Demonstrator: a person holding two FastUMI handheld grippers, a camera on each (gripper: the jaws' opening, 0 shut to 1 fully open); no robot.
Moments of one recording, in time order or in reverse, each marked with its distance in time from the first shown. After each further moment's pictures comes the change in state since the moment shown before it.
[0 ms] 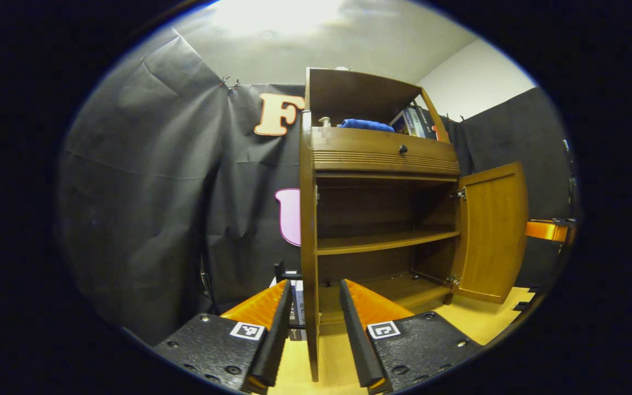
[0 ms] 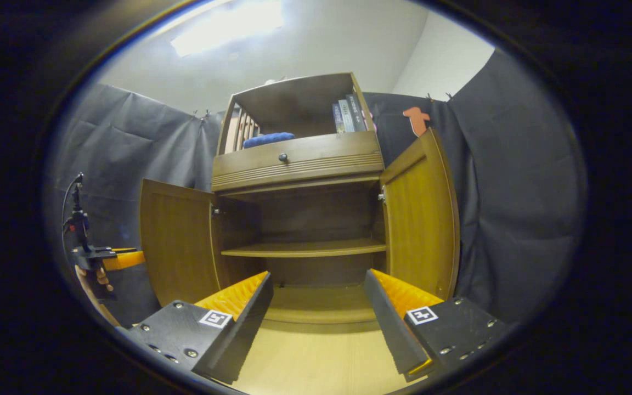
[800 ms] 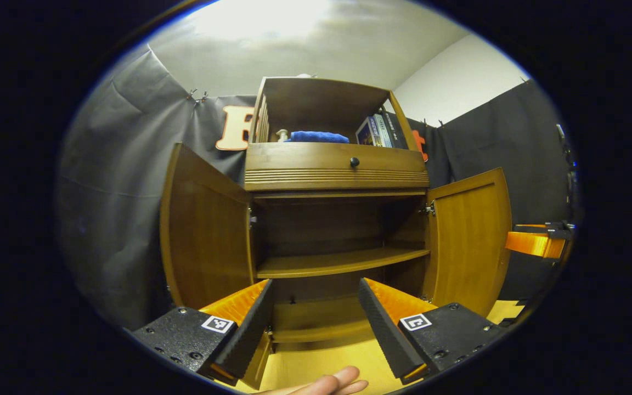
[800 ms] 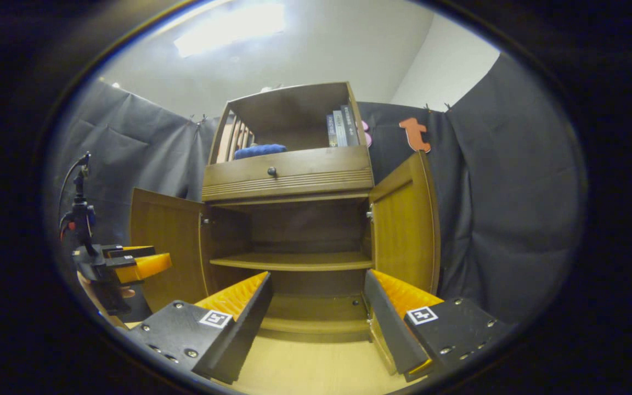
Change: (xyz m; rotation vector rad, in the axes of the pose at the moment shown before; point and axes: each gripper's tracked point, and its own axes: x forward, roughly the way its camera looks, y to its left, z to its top) left arm 0.056 -0.123 0.035 0.008 -0.046 -0.070; right arm 0.012 -0.027 0.036 -0.036 -0.041 -0.028
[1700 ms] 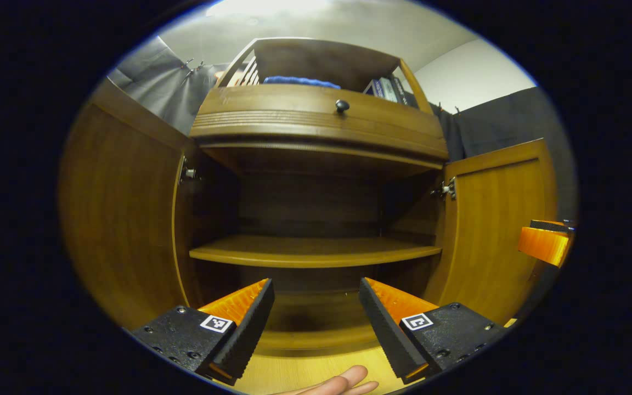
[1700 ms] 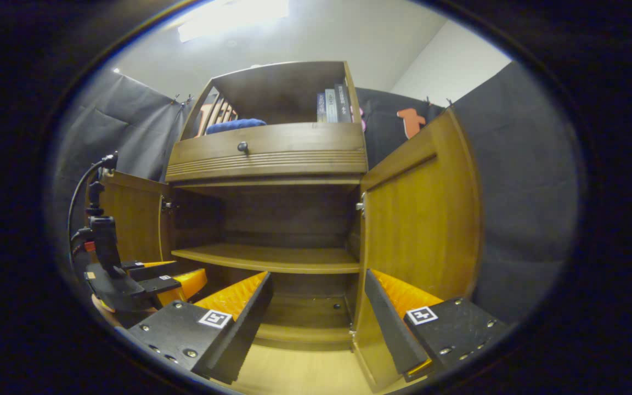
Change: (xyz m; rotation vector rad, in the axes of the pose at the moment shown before) left arm 0.134 -0.069 -0.076 -0.095 0.102 0.005; right arm 0.103 -0.021 -0.038 -0.042 0.067 -0.039
